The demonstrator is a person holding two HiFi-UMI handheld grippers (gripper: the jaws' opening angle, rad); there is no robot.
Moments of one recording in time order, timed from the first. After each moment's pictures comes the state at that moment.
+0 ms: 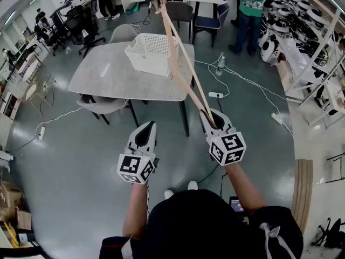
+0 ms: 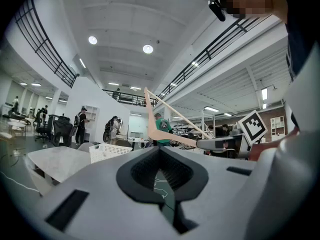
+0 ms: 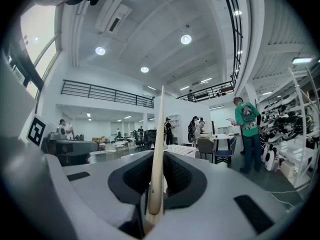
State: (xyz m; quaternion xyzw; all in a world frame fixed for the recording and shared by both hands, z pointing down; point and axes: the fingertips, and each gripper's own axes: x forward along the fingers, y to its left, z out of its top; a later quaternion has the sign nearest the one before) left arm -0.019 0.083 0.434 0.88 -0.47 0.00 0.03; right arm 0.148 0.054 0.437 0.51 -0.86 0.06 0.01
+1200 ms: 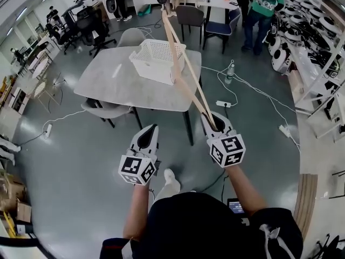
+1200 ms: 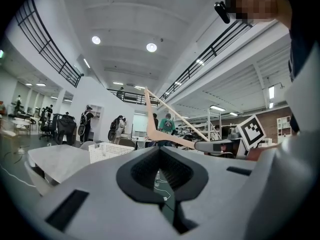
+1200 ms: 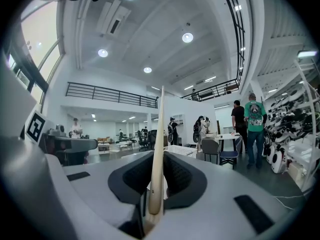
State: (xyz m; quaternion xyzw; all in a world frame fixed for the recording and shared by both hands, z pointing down) left arm 0.014 0.038 0.441 0.87 -0.49 0.00 0.04; right arm 0.178 -0.005 0.450 0.48 -0.87 0.05 0.01
